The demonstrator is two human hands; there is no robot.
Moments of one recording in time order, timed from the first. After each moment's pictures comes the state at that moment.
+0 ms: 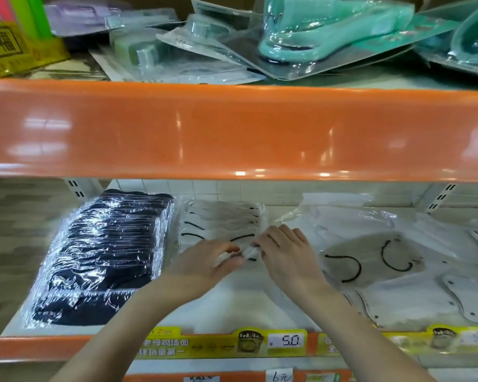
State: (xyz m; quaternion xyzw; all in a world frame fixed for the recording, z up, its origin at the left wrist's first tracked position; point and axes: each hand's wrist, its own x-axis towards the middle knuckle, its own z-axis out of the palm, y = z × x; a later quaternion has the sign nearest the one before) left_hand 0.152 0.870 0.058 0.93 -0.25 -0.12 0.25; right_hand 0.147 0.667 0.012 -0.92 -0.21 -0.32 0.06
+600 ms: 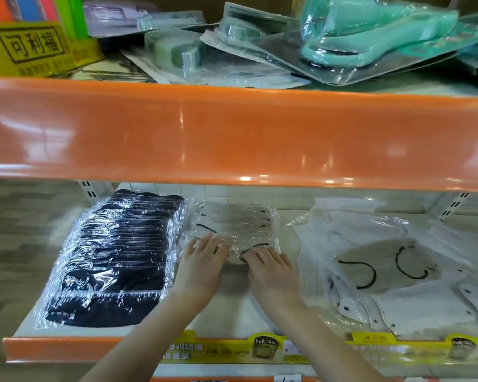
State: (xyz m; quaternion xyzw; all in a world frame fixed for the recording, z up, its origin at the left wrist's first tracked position) left_hand 0.181 0.887 -0.018 0.97 -0.21 0.12 0.05; right_hand 0.151 0.721 -0.034 -0.94 -0.13 -0.30 0.08
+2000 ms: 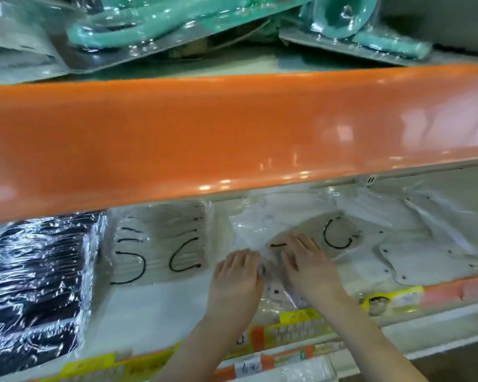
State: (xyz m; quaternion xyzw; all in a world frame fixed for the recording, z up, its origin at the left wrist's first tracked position) left_hand 0.121 0.721 -0.005 0.93 -0.28 0.12 0.22; right_hand 0.100 0.556 -0.011 -0.97 0.07 -0.17 0.18
